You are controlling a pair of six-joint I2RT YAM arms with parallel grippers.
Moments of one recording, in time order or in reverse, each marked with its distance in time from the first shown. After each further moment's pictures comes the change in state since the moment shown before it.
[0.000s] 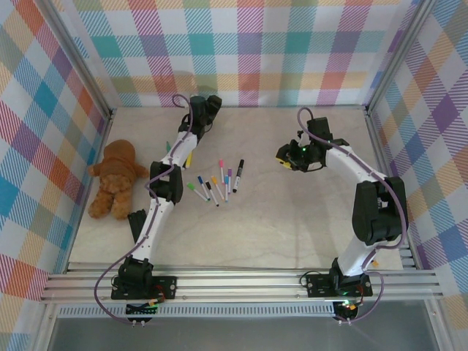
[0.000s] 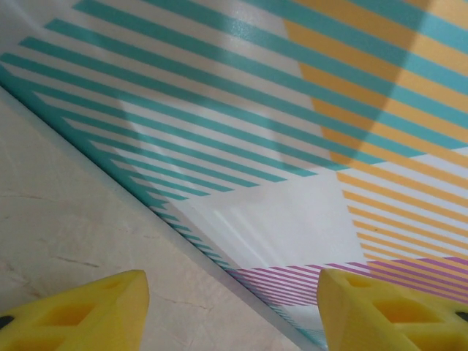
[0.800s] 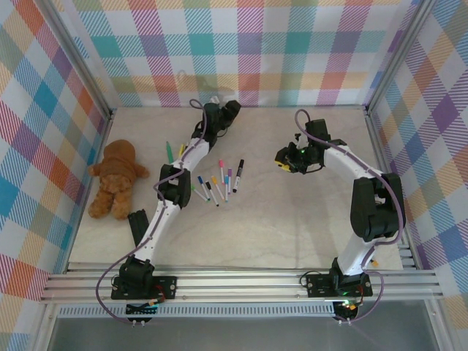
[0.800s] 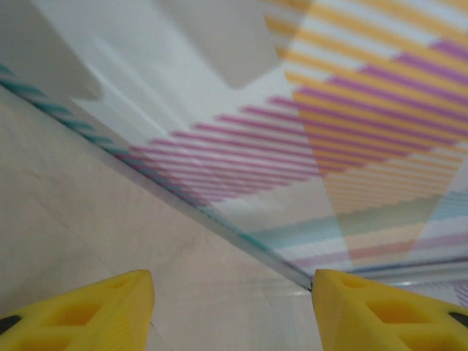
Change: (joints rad) left arm -0.098 0.030 -0.035 0.166 0.163 0.017; right arm 0.000 0.031 -0.003 -0.006 -0.034 -0.033
